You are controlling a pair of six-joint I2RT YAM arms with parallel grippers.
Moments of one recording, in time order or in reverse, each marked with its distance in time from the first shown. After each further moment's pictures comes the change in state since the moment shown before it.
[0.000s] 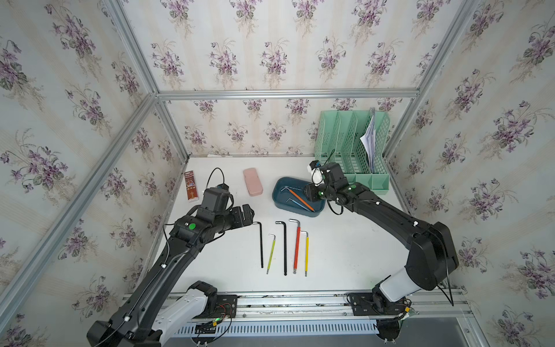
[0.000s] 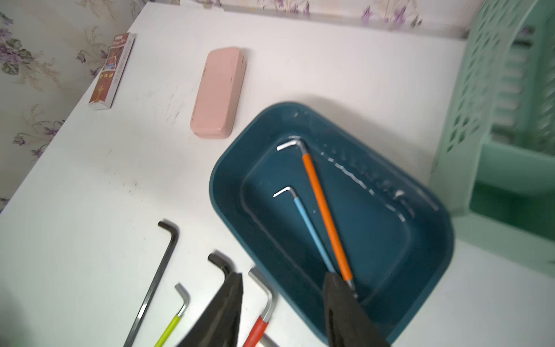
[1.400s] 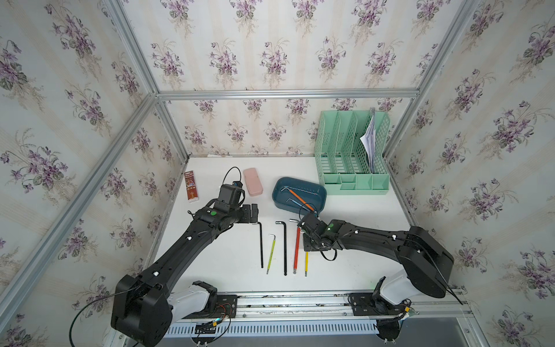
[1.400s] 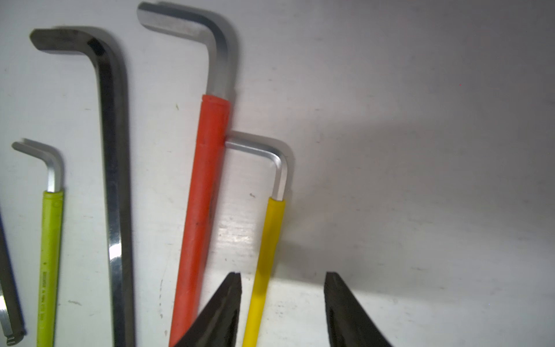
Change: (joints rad) left arm 0.000 0.272 -0.079 0.284 -0.065 0.232; right arm 0.365 -0.005 -0.336 -0.149 0.282 0.579
